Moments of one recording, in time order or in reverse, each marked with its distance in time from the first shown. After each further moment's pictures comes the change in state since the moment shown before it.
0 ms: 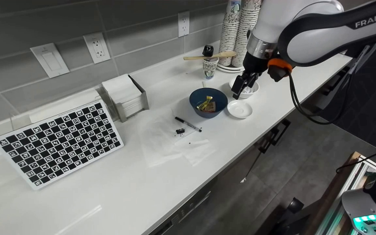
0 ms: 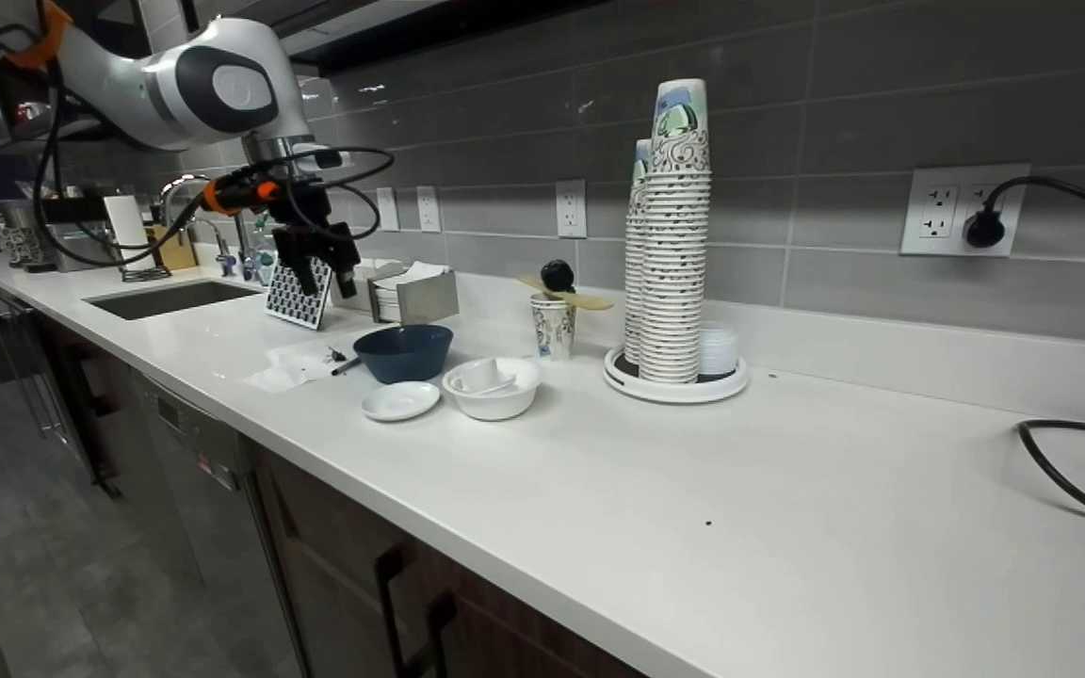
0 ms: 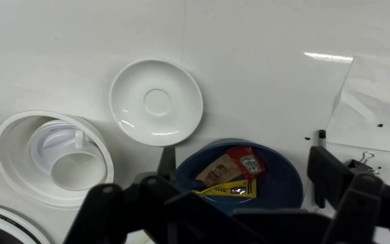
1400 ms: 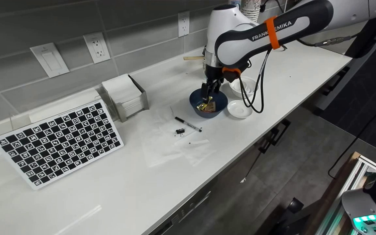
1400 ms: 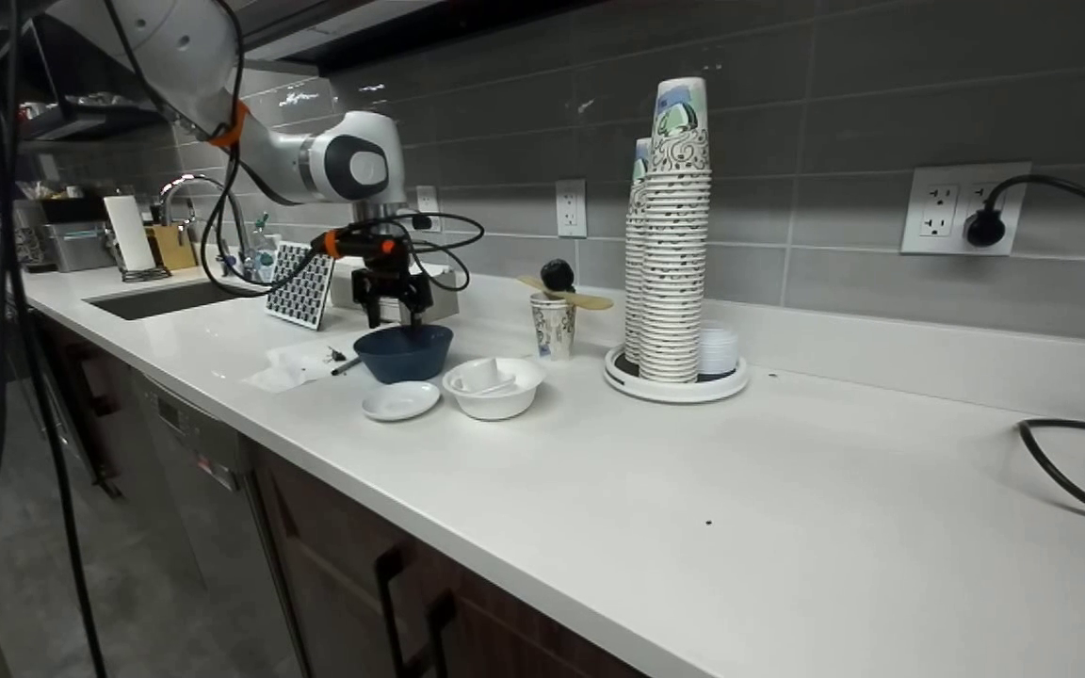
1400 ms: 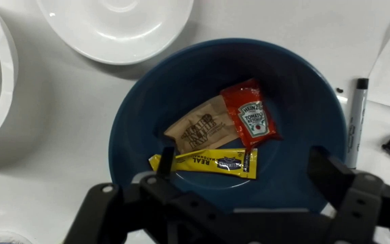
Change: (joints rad) arm 0.005 0.547 -0.022 0.530 0.039 -0.108 -0.208
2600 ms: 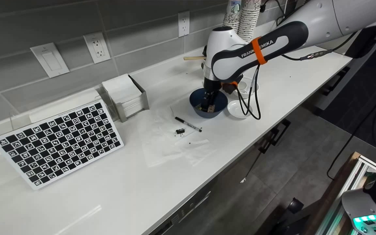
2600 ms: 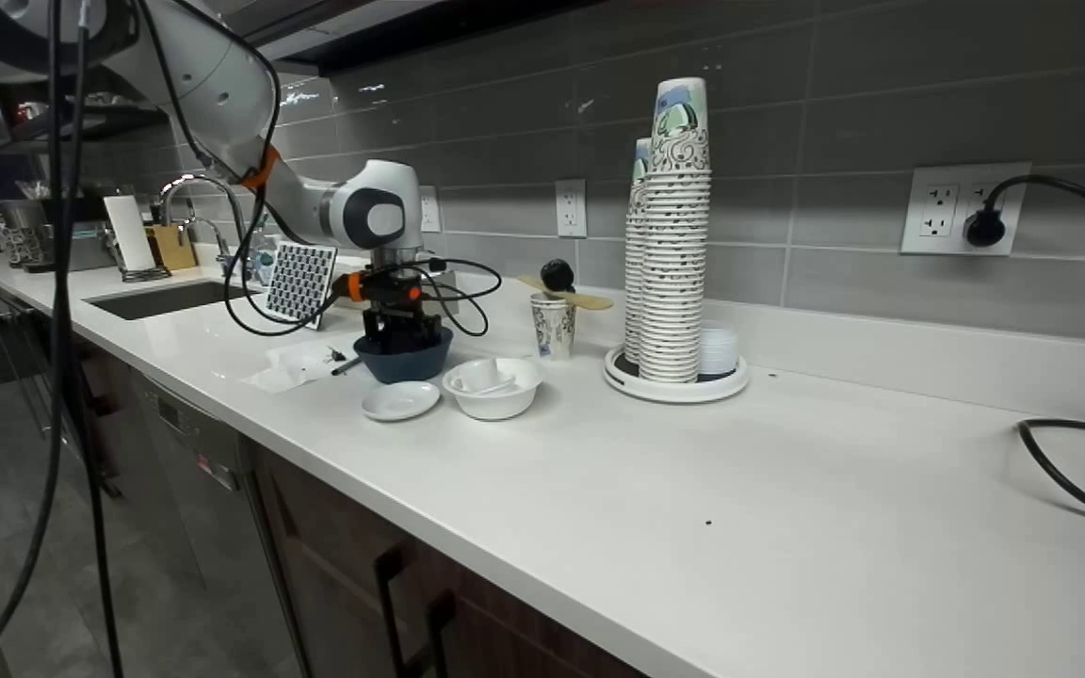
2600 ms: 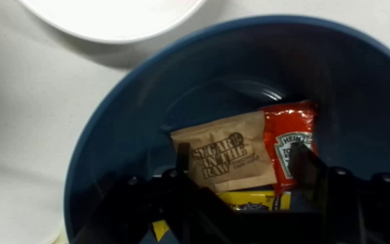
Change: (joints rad) arm -0.025 0.120 0.005 0.004 0.050 0.113 -0.182
